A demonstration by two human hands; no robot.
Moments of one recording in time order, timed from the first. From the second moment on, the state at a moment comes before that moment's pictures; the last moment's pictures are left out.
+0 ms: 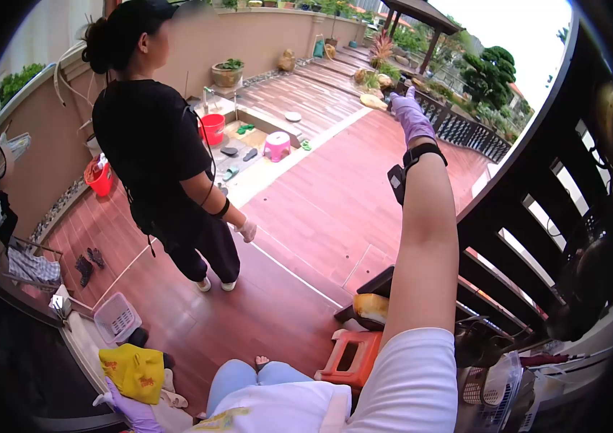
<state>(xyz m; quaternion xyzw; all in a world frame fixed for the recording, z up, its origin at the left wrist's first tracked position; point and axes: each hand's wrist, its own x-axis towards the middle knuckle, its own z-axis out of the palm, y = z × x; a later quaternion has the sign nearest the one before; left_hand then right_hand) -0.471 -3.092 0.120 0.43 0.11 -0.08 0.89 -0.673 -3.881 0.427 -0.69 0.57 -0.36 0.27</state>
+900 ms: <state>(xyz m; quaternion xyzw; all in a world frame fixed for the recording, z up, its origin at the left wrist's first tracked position) -0.288 -3.330 0.116 0.38 0.07 -0.25 0.89 -0.554 -4.071 0.418 -0.74 0.55 -0.33 0.22</state>
